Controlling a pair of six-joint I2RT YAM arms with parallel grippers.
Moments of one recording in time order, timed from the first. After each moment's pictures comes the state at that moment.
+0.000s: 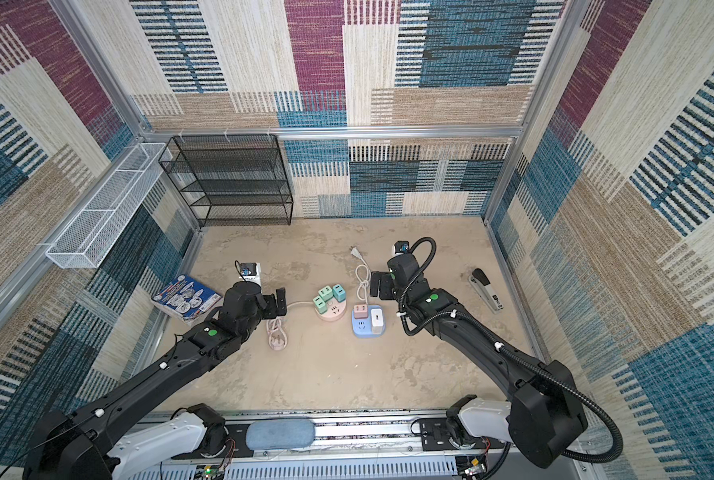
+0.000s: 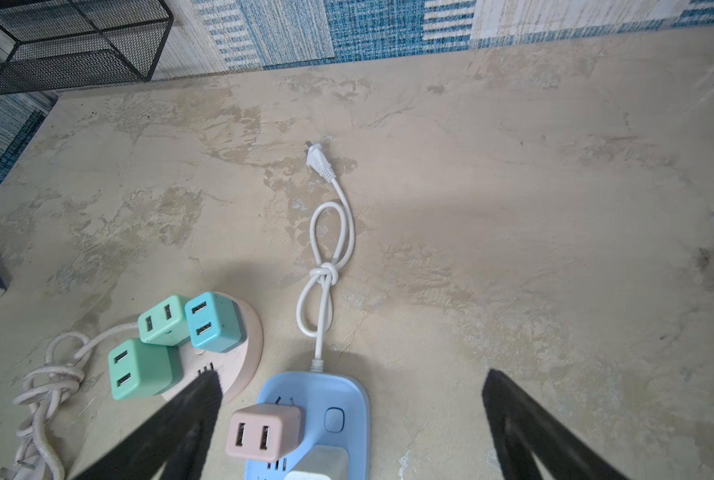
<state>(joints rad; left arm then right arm) -0.53 1.07 0.69 -0.17 -0.44 -0.29 0.53 1.27 0.91 -0.29 0.22 0.39</state>
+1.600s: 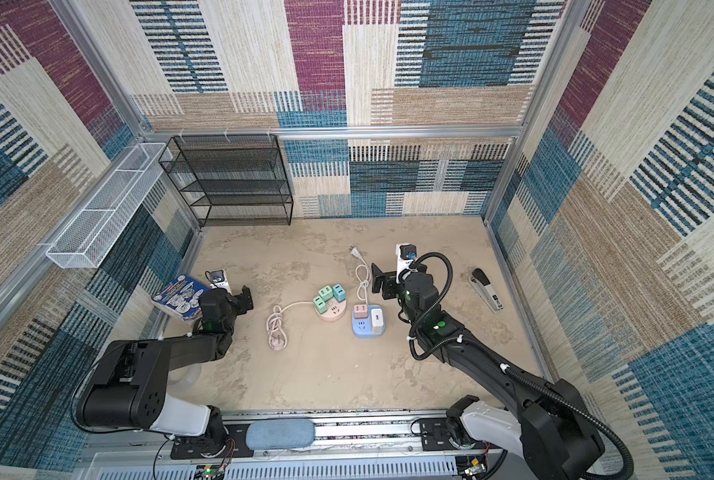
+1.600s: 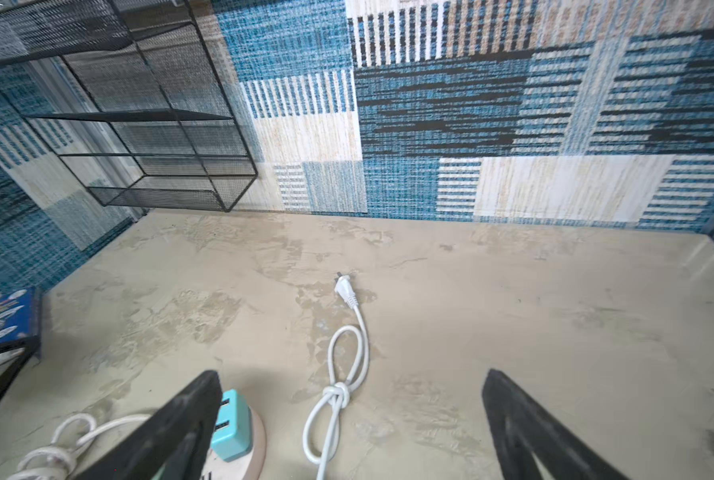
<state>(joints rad) -0.04 1.52 0.39 0.73 -0.28 -0.04 0.53 1.13 0.64 0.29 0.28 0.16</state>
